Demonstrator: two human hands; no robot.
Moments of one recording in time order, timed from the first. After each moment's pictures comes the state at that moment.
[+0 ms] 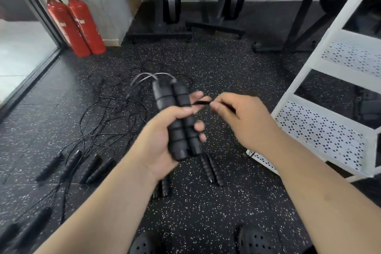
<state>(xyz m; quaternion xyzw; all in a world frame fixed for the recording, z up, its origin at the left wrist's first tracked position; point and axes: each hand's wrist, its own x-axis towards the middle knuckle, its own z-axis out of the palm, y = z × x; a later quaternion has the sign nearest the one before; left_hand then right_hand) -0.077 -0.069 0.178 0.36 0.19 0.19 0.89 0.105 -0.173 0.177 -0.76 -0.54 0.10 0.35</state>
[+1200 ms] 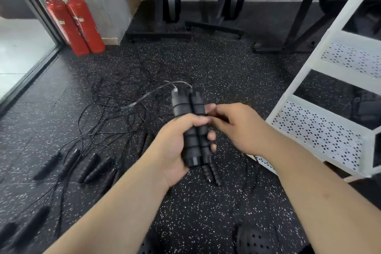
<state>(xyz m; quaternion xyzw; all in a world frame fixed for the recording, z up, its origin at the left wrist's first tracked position) -0.065 -0.088 0.176 0.34 0.23 0.15 0.90 0.104 -0.170 0.169 -0.76 -0.56 0.19 0.26</state>
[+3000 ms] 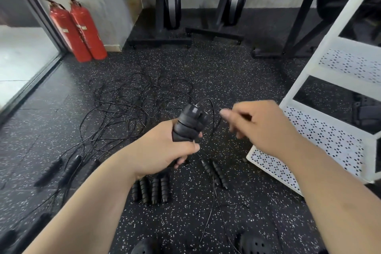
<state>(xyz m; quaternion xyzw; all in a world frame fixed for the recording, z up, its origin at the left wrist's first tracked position) -0.097 -0.043 0.180 0.77 0.22 0.03 0.60 0.117 -0.196 0.199 -0.79 -0.53 0.12 0.29</state>
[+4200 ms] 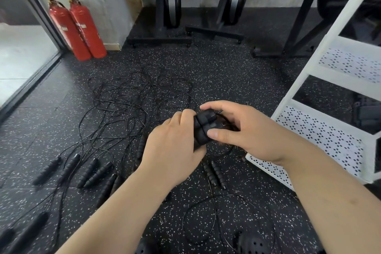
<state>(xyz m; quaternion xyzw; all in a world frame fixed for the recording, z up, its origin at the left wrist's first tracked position) -0.070 -0.079 0.159 0.93 0.31 0.18 0.08 0.109 -0.193 0.197 -0.67 -0.54 0.35 0.38</state>
